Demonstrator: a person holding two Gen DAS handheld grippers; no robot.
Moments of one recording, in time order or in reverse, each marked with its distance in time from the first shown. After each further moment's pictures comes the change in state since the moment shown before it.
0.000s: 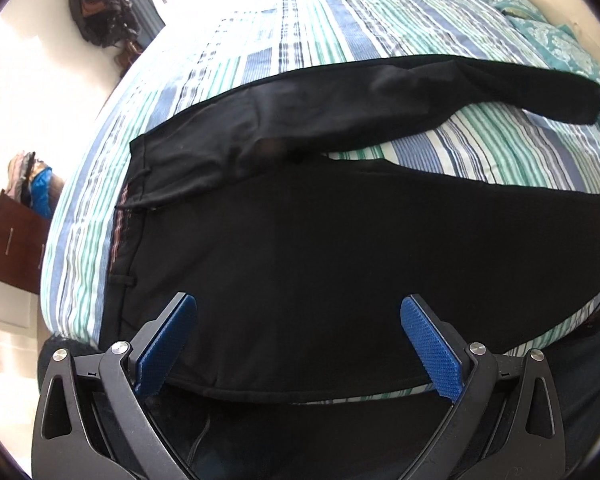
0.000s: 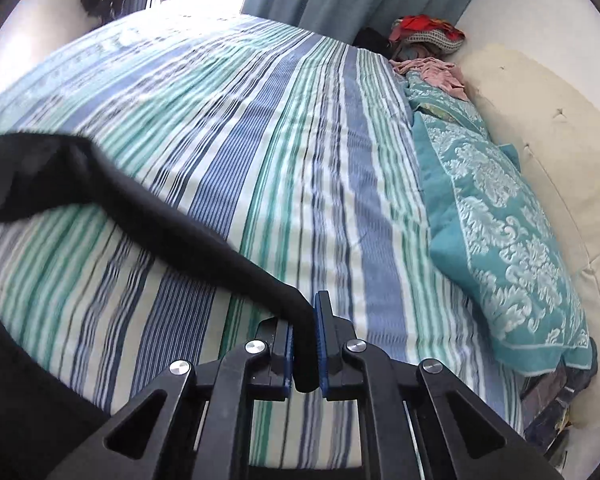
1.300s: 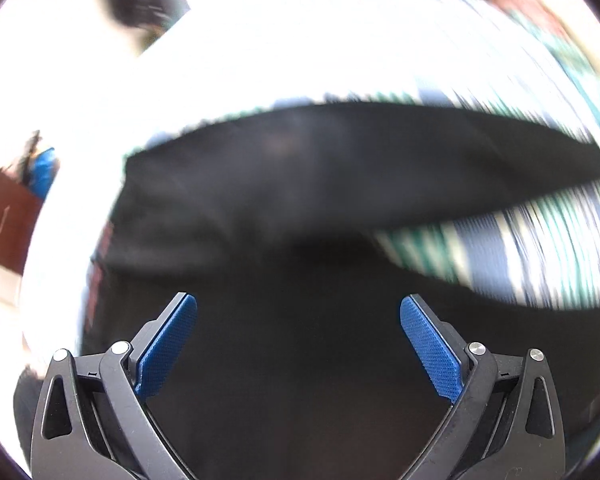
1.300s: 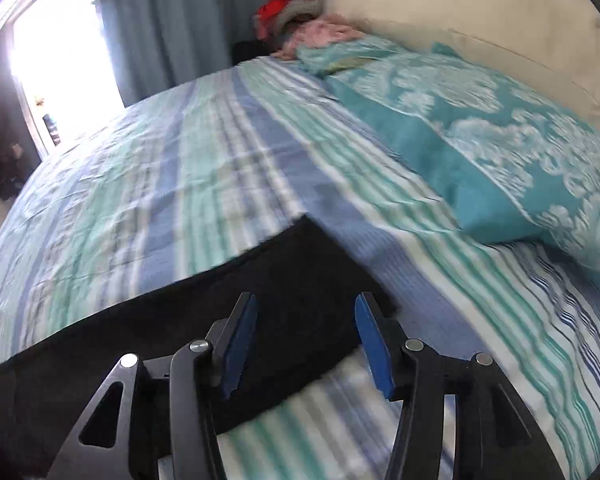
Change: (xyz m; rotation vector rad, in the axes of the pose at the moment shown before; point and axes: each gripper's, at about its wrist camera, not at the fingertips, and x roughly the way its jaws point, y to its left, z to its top) left arm 0.089 0.045 0.095 -0.184 -0.069 0.062; right arm 0.100 -0.018 0.028 0.567 -0.092 0.092
